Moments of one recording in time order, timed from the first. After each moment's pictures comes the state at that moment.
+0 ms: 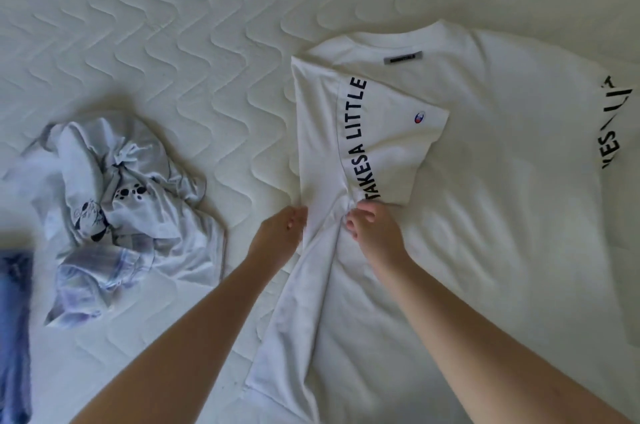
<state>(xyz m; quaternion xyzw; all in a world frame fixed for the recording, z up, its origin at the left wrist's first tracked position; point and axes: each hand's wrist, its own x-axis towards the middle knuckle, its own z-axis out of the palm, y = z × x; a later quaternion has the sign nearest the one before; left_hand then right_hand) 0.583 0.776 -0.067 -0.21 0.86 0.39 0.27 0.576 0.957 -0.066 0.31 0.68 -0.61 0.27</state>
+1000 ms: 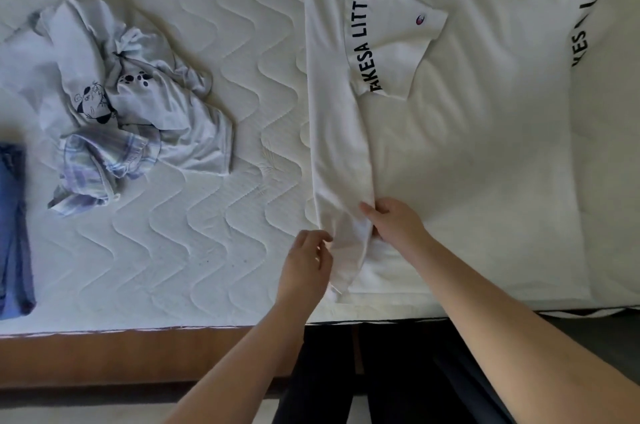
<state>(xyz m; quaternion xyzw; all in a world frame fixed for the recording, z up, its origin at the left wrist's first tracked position) 0.831 0.816 -0.033 -0.16 0.87 0.43 0.20 0.743 0.988 -0.054 0.25 0.78 -0.43 0.38</state>
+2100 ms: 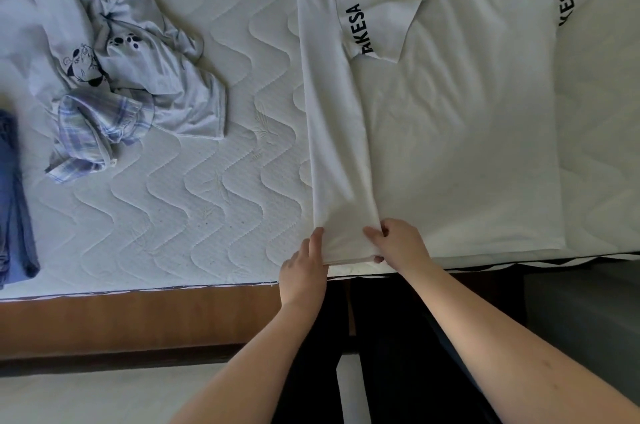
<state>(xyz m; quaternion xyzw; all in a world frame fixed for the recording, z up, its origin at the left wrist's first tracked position) 0.916 0.830 -0.050 -0.11 0.94 0.17 0.29 0.846 1.010 -0.046 0.20 0.82 -0.34 0.41</state>
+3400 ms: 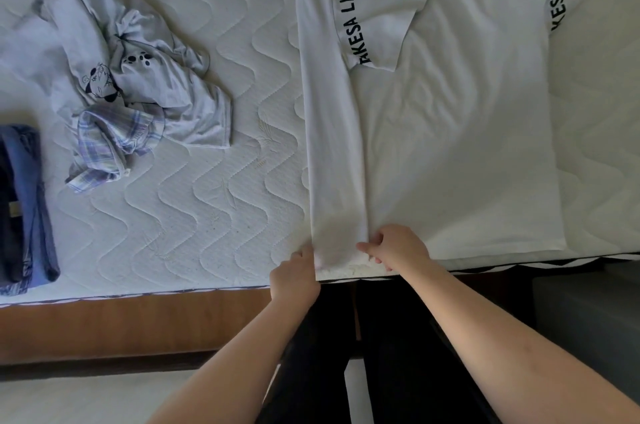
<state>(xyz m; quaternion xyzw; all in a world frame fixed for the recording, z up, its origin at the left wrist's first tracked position) 0.902 0.810 -0.039 -0.05 0.89 0.04 0.46 0.835 1.008 -0.038 0.14 0.82 -0.21 0.52</state>
